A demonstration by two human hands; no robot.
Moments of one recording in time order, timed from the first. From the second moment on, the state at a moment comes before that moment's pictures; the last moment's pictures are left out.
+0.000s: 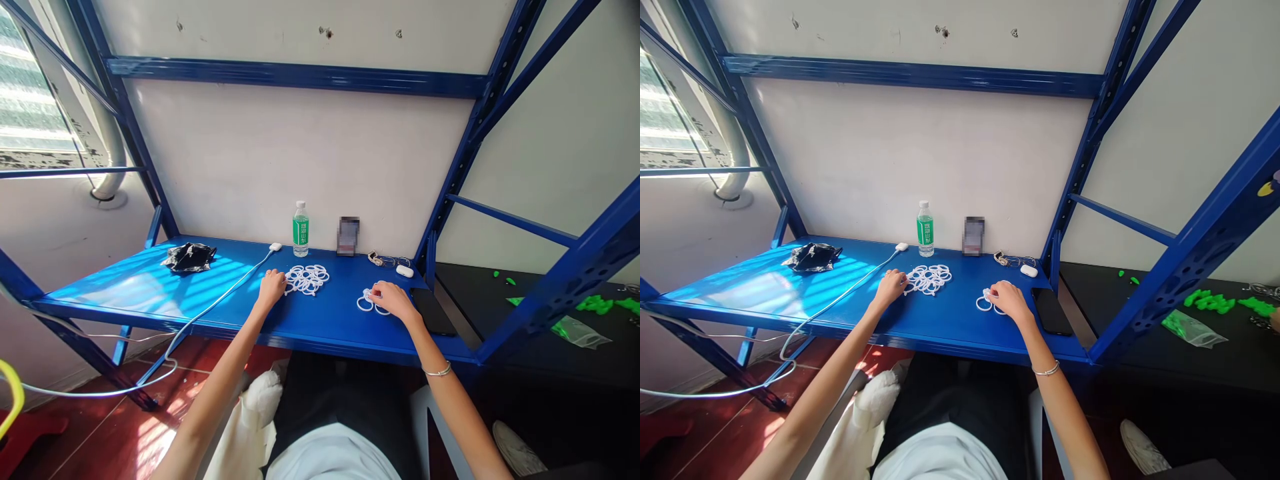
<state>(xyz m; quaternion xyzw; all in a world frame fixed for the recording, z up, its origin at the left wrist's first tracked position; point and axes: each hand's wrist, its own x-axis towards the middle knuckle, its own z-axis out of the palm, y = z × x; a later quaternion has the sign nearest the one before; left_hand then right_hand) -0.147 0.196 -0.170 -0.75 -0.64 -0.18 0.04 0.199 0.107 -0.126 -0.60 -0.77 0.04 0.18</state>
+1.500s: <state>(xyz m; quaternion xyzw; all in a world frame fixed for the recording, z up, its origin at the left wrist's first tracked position) -0.052 0.093 -0.116 -0.61 -0.08 -0.25 -0.75 0.120 0.084 -0.139 -0.14 -0.58 0.70 0.40</state>
